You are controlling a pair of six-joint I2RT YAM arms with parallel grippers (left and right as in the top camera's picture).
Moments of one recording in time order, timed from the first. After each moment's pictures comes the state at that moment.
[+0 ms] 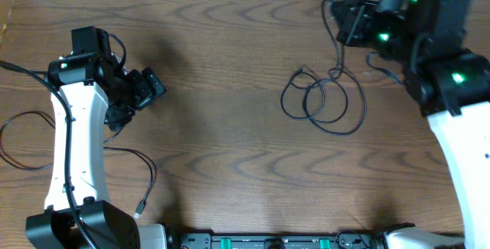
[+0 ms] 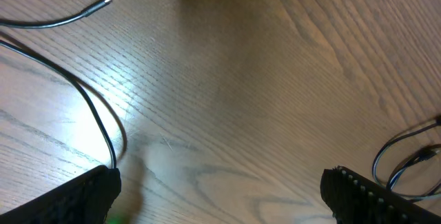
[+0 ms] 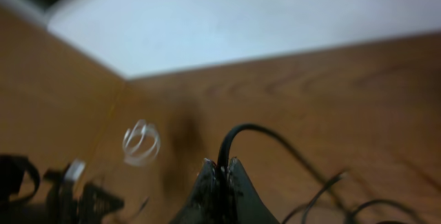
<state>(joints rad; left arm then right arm) 0.20 1.54 1.40 -1.23 0.18 -0.43 0.24 1.44 1.64 -0.67 -0.36 0.49</state>
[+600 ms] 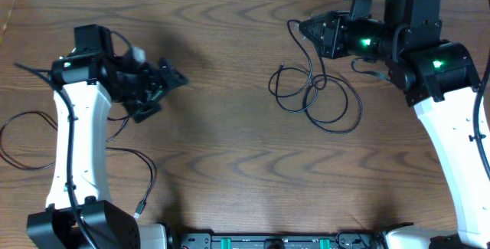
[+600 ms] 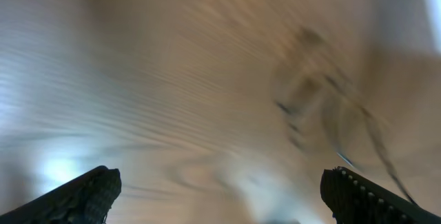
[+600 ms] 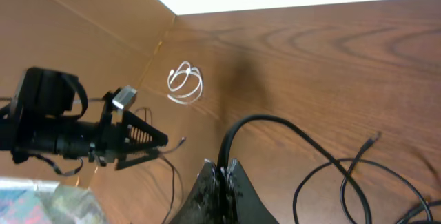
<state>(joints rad) 0.18 1.55 1.40 -1.20 0.57 -0.40 0.27 1.49 1.64 -0.71 -0.61 0.39</state>
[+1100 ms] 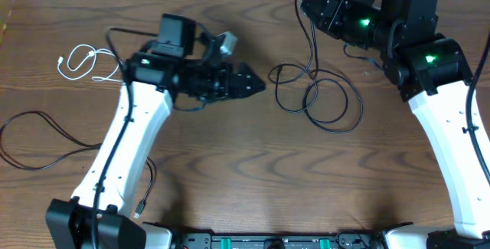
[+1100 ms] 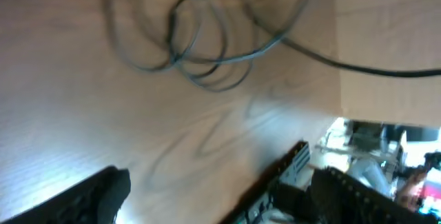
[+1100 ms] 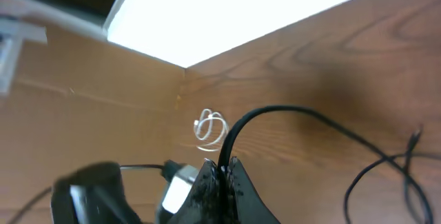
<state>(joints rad) -0.25 1.55 1.40 -0.94 0.78 -0.27 0.27 1.52 1.64 -0.55 -0.51 0.84</state>
